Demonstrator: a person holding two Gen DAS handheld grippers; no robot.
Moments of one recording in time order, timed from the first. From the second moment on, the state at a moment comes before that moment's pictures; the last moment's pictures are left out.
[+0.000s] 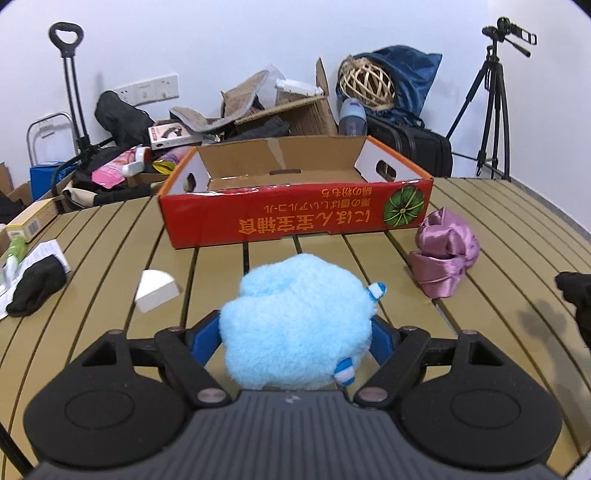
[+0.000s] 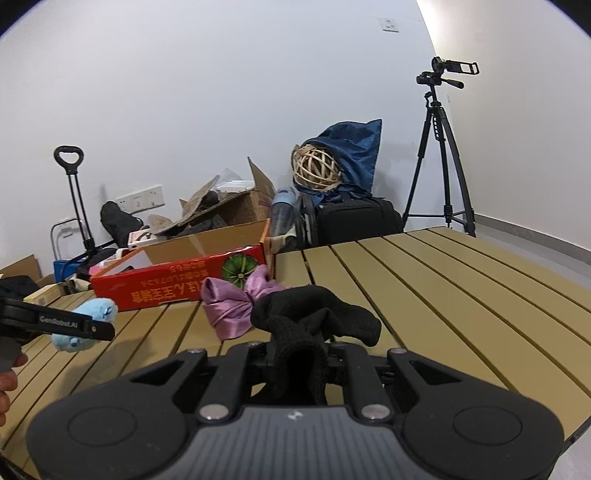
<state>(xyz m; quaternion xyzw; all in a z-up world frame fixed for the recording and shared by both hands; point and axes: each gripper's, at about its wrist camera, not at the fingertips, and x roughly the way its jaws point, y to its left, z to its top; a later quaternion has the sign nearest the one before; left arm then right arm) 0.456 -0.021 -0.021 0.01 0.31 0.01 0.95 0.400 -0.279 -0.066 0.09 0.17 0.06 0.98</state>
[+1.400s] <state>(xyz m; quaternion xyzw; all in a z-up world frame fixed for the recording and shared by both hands) 0.206 -0.006 -0.023 -0.03 0.28 0.01 0.96 0.229 -0.231 -0.089 0.02 0.18 0.21 0.96</state>
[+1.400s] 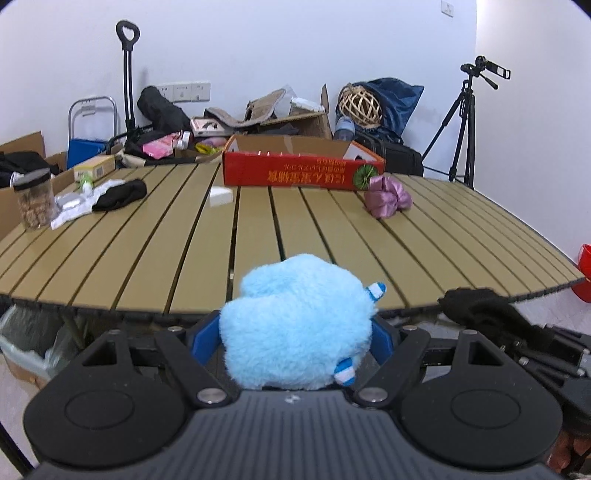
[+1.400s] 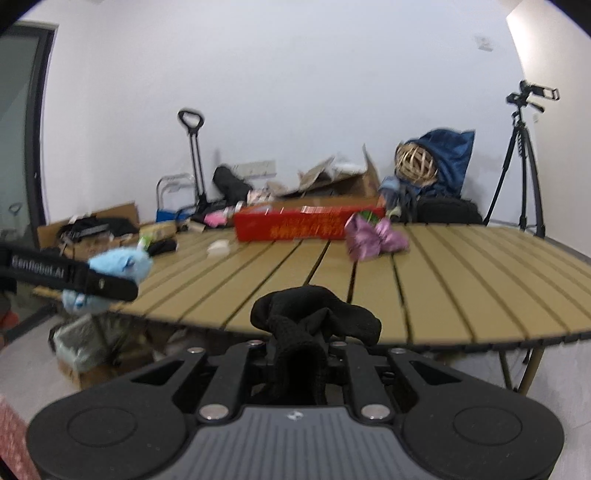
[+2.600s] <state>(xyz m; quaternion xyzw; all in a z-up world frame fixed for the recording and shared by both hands) 0.162 0.047 -0.165 -0.03 0.43 0.04 0.90 0.201 -0.146 -0.204 -0.11 0.42 0.23 0.87</state>
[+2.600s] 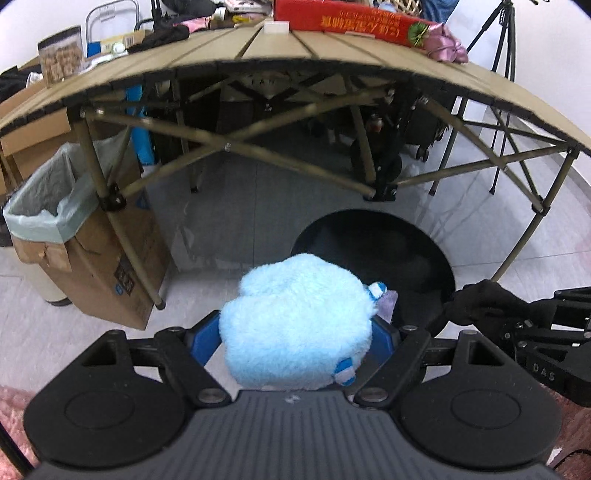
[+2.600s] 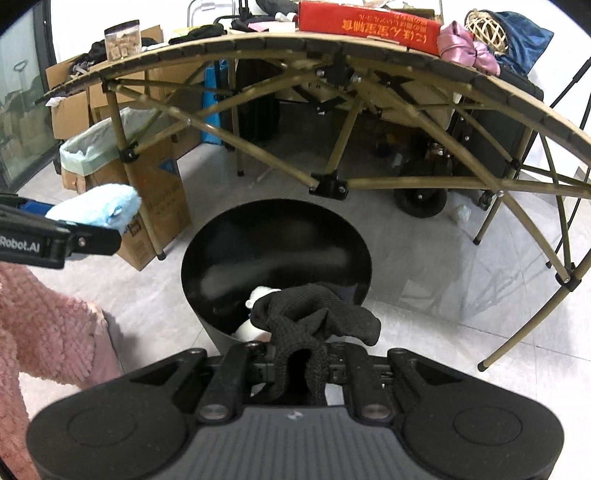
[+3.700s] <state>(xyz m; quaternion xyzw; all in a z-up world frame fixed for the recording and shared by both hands) 0.192 0.064 -0.204 -0.04 0.47 0.10 0.88 0.271 -0.087 -0.217 -0.11 0.38 0.25 0.88</state>
